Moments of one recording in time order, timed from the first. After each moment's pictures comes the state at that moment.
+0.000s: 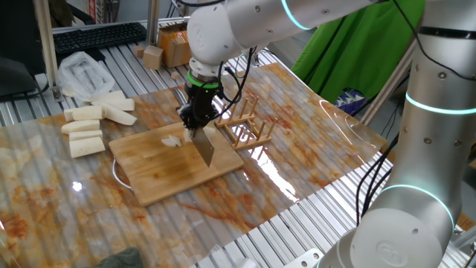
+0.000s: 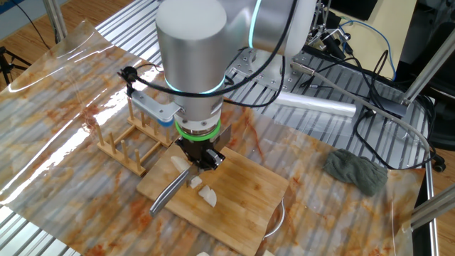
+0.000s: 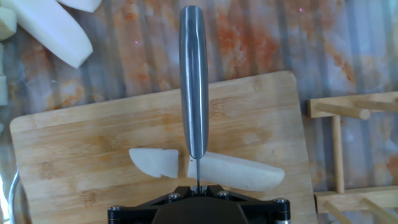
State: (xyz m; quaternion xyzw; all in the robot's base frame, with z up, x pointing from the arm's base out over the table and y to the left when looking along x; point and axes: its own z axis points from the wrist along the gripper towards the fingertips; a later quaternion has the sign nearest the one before) arm 0.558 0.042 0.054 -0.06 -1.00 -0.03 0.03
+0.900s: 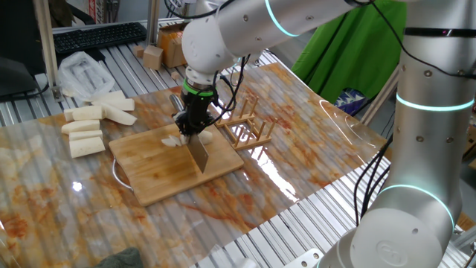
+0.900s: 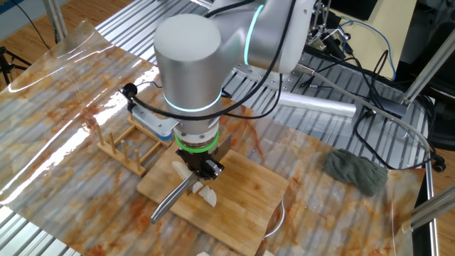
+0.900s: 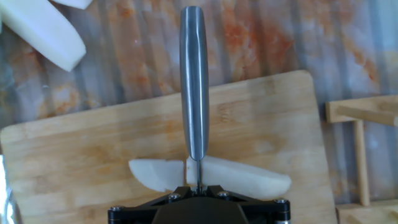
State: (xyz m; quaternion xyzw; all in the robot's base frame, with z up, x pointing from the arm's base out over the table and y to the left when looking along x) arm 0.560 0.051 0.038 -0.07 -1.00 -0.03 0.02
